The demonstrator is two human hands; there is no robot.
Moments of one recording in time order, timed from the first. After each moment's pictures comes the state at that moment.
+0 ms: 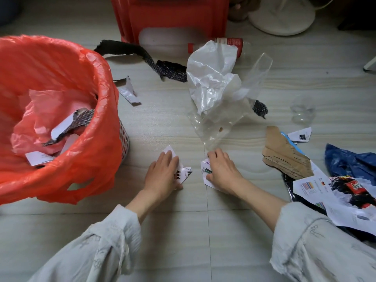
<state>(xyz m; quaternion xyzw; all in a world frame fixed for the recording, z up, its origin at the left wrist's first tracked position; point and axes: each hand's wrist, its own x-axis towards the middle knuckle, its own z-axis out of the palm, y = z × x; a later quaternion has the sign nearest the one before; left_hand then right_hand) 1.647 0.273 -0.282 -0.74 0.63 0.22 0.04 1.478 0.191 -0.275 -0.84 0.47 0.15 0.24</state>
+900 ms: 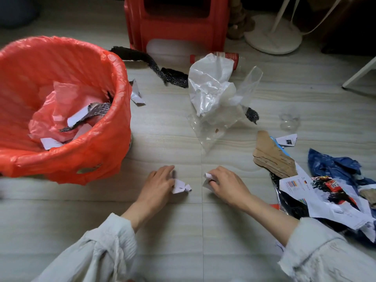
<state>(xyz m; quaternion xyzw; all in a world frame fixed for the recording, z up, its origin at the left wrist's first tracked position) 1.641 0.330 -0.290 -0.67 0.74 0.09 -0.01 1.442 0.236 -0.240 -0.83 0.47 0.08 0.29</state>
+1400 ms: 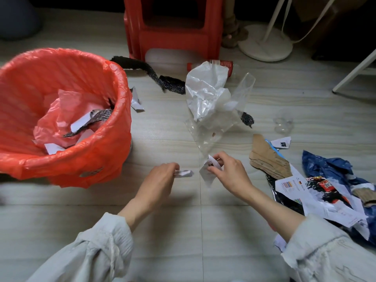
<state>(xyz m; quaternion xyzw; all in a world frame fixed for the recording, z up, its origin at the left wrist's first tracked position) 1.636 0.316 -0.253 -0.70 0.68 0.14 -0.17 1.448 0.223 -0.208 -0.75 0.55 -0.08 0.36</state>
